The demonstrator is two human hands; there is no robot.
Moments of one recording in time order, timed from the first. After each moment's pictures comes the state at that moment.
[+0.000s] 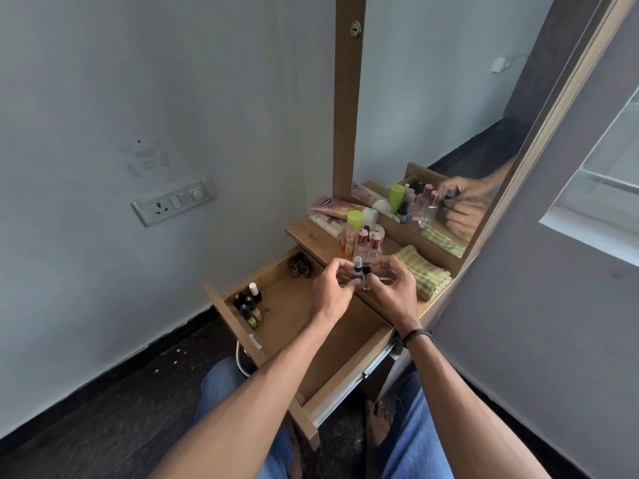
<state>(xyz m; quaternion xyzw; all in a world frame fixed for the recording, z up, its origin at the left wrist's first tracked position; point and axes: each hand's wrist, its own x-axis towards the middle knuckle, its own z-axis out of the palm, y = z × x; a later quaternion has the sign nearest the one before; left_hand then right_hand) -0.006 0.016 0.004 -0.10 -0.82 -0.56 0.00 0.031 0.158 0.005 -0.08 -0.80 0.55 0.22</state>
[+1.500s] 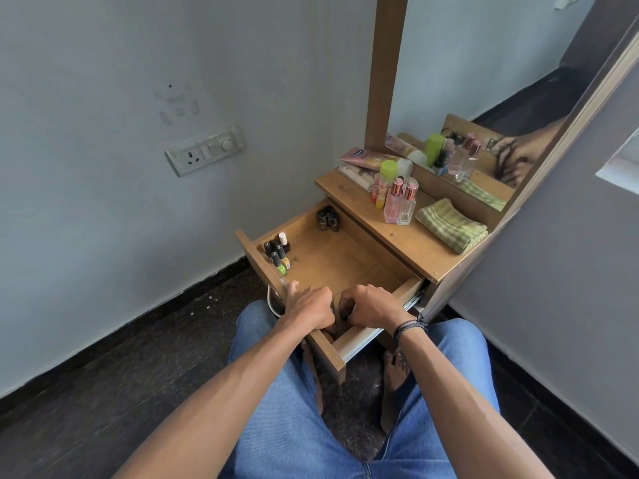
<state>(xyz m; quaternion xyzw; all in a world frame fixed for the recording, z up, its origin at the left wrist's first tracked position) 0.072 -0.084 -0.019 -0.14 -0.97 -0.03 -0.21 0.080 0.070 -0.038 0.09 -0.96 0.19 -0.20</state>
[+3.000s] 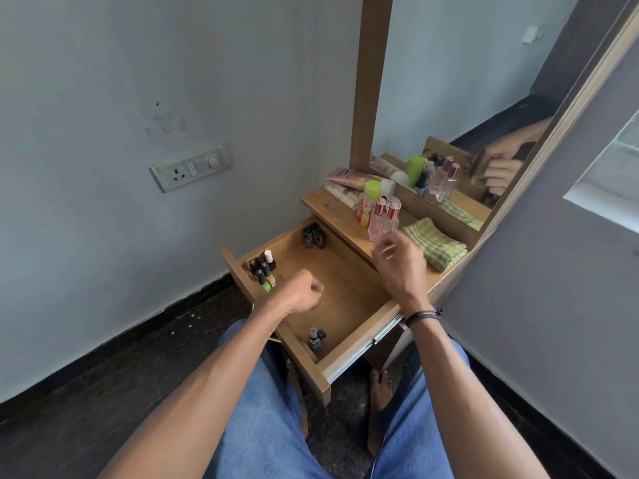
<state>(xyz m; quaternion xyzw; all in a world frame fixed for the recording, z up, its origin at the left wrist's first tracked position) 0.029 -0.085 0.021 -0.05 -0.92 -0.28 -0.27 0.054 0.124 0.030 -0.08 -0.89 0.38 0.24</state>
